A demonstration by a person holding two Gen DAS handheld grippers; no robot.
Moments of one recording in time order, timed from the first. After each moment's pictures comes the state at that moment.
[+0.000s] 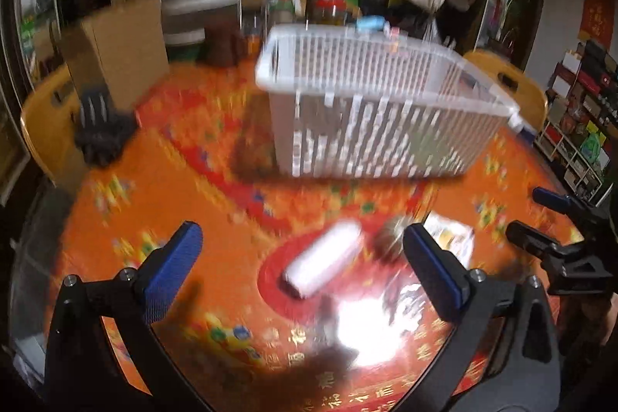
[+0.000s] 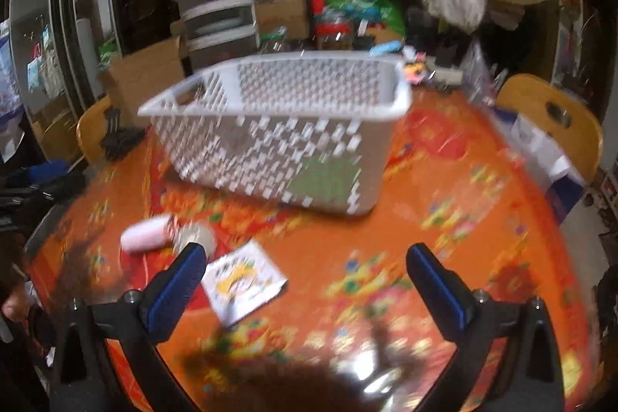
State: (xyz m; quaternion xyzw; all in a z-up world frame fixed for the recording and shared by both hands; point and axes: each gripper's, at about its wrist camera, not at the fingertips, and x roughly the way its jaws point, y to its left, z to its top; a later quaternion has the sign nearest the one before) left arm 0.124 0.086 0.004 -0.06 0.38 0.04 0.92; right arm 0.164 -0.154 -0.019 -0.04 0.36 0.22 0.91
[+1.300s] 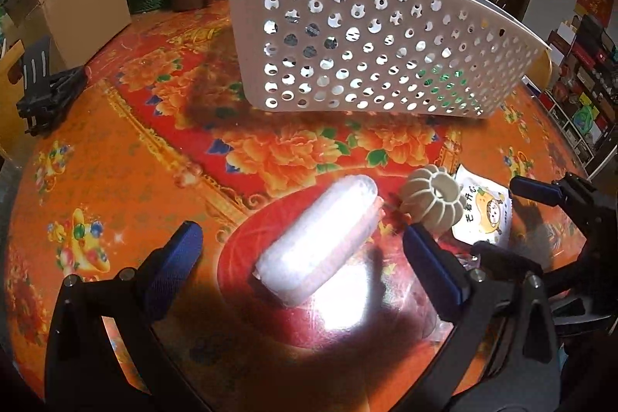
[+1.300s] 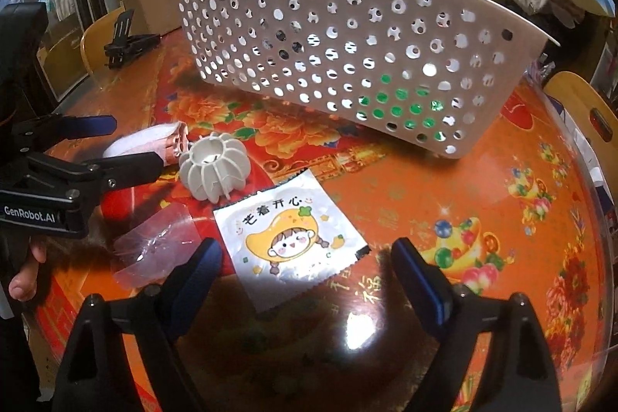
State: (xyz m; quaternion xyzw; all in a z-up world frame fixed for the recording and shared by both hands) left arm 0.176 0.079 -0.067 -0.06 0.45 0.00 0.89; right arm 0.177 -0.083 -0.083 -0.13 0.43 0.25 0.86
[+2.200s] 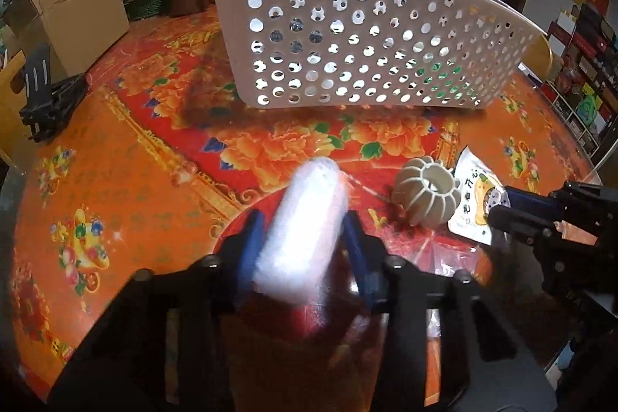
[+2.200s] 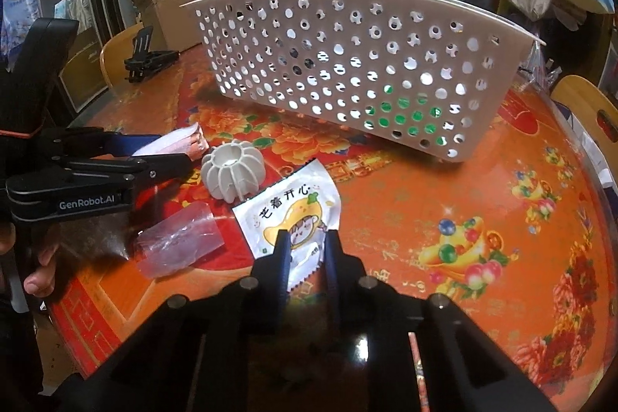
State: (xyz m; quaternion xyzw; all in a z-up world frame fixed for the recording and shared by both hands) left arm 0.168 0.069 -0.068 -0.04 0.45 0.00 0.89; right arm 0.163 -0.095 -0.074 -0.11 0.41 0.28 0.86
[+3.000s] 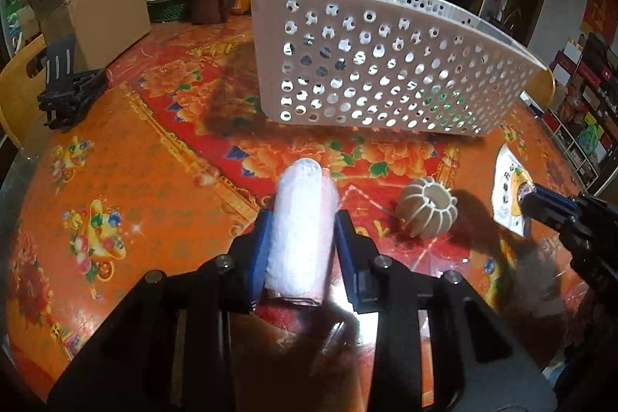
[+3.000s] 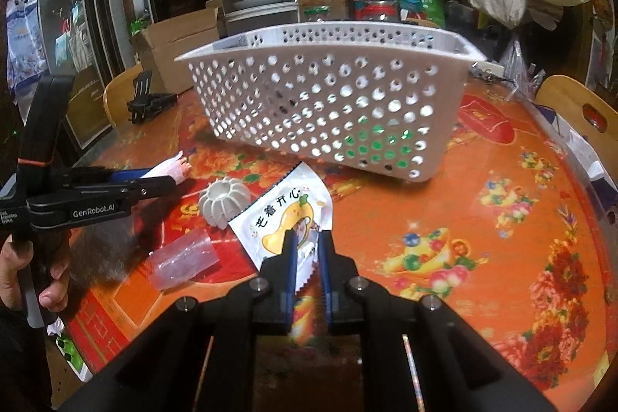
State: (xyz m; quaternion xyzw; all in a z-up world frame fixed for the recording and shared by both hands) left arm 0.151 0.083 -0.054 -0.07 0.41 0.03 0.91; right arm 0.155 -0.131 -0.051 -0.06 0.35 0.27 0.89
